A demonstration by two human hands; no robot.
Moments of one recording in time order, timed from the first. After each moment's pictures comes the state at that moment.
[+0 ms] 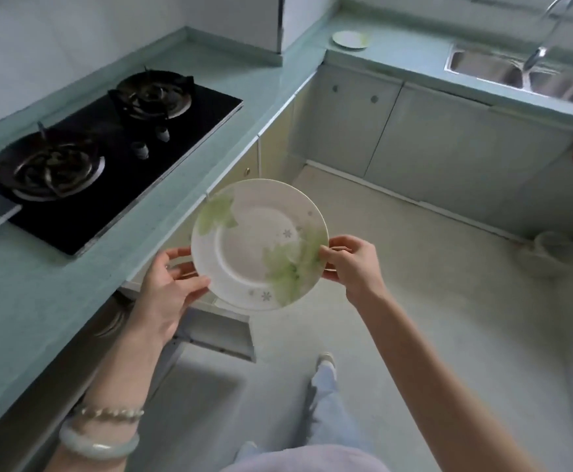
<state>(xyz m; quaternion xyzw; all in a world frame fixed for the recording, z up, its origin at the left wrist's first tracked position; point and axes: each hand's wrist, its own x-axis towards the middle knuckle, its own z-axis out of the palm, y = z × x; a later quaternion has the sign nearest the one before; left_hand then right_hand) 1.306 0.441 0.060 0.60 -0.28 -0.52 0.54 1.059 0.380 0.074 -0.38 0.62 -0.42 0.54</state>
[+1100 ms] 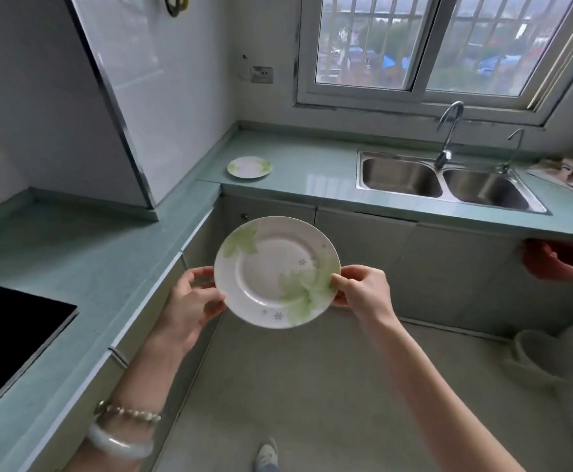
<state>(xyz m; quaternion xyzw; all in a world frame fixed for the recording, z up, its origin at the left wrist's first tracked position) 1.034 -0.180 0.097 0.52 -0.35 -0.59 0.50 0.777 -0.166 0.094 -0.37 0.65 -0.51 0.42</state>
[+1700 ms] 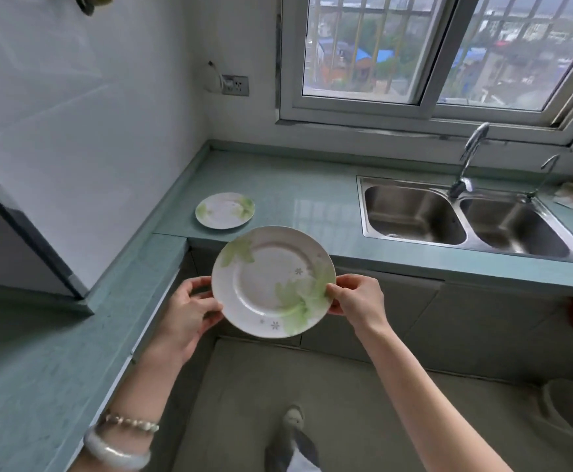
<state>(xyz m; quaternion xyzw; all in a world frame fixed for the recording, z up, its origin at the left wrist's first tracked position) 0.987 -0.512 0.088 0.53 -0.36 -0.62 0.46 0.736 -0.485 0.081 -0.33 0.69 -0.51 0.40</state>
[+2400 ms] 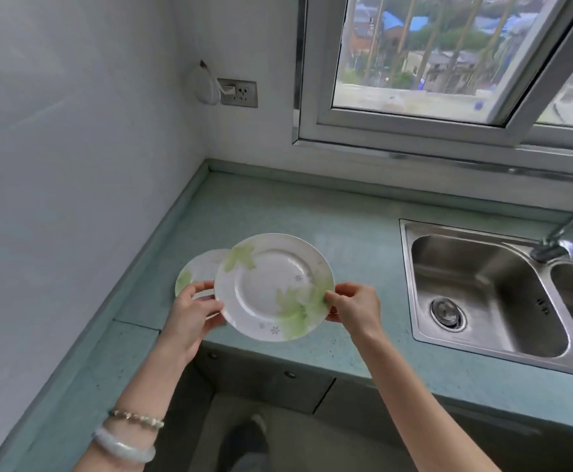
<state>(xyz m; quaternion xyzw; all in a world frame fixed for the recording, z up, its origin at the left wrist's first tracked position) 0.927 -0.865 0.051 0.58 -0.32 -0.60 0.45 0.676 -0.838 0.059 -0.34 0.71 -0.45 0.43</state>
